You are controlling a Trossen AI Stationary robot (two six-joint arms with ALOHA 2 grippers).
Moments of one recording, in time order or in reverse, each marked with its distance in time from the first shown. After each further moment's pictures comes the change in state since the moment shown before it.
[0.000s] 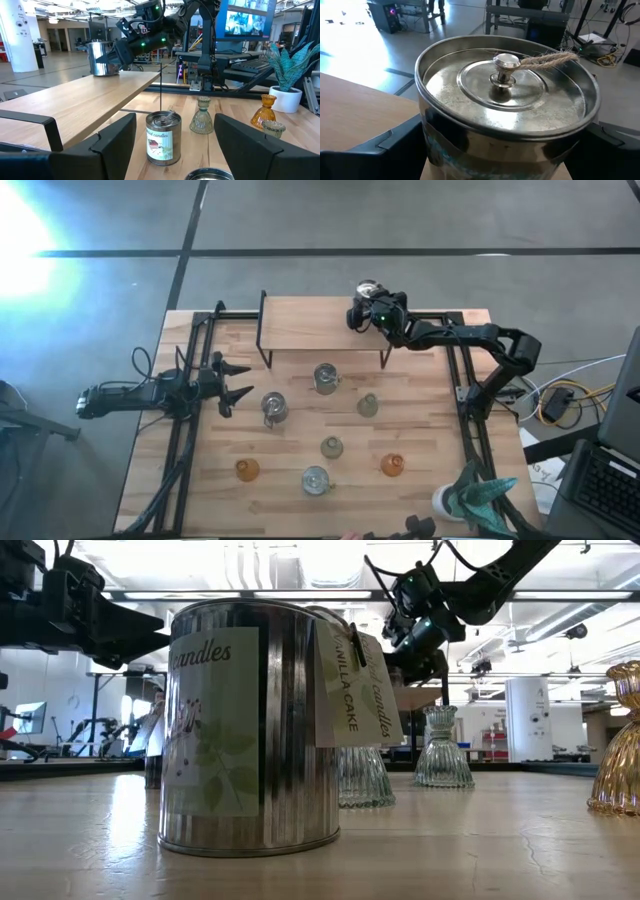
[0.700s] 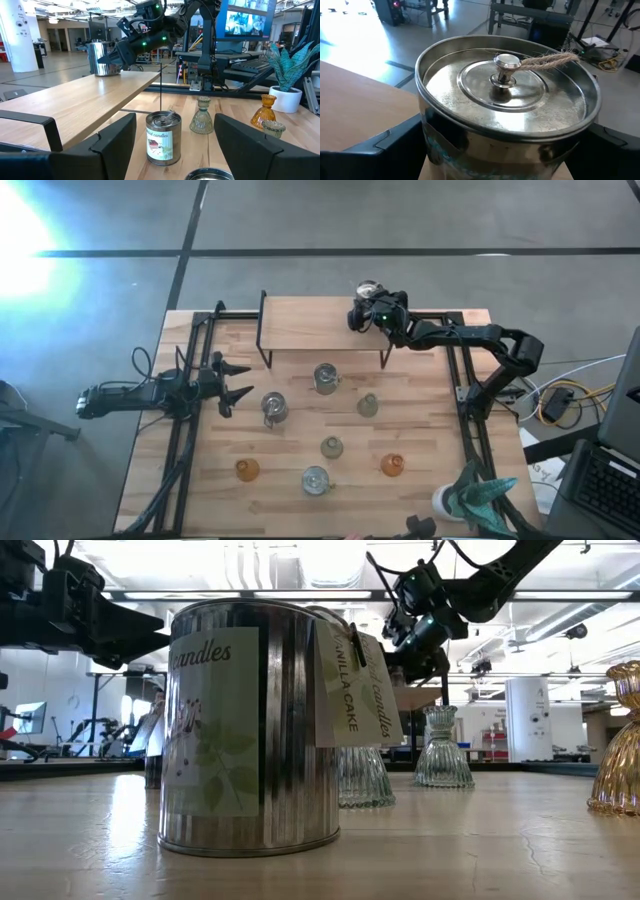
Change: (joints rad) left arm 0.000 0.000 0.000 0.000 0.000 0.000; right arm 0.000 -0.024 -0.005 -0.010 -0.031 -0.058
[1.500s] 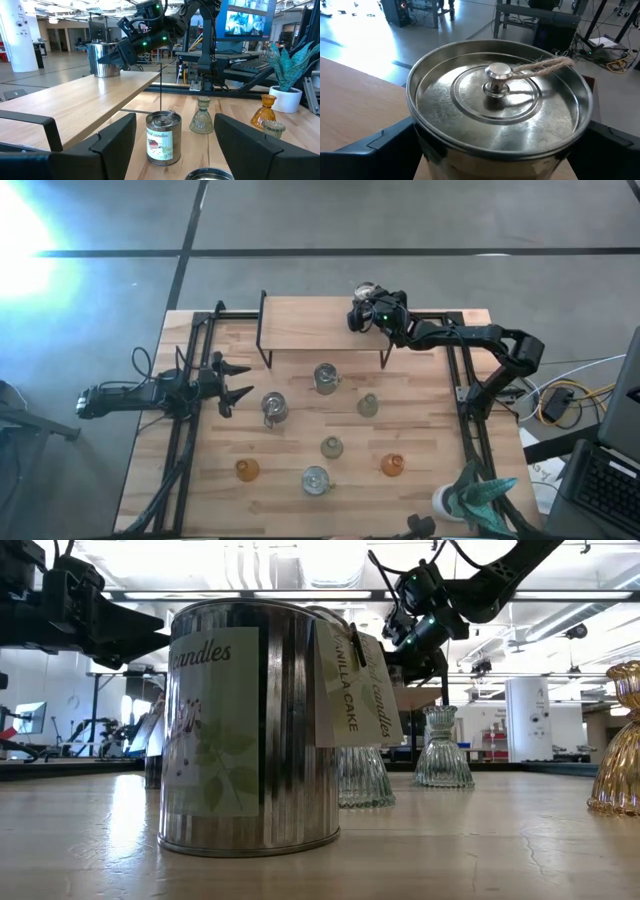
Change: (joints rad) left arm 0.000 0.000 0.000 0.000 0.000 0.000; right arm -0.004 -0.002 -0.008 0.012 -0.029 -0.001
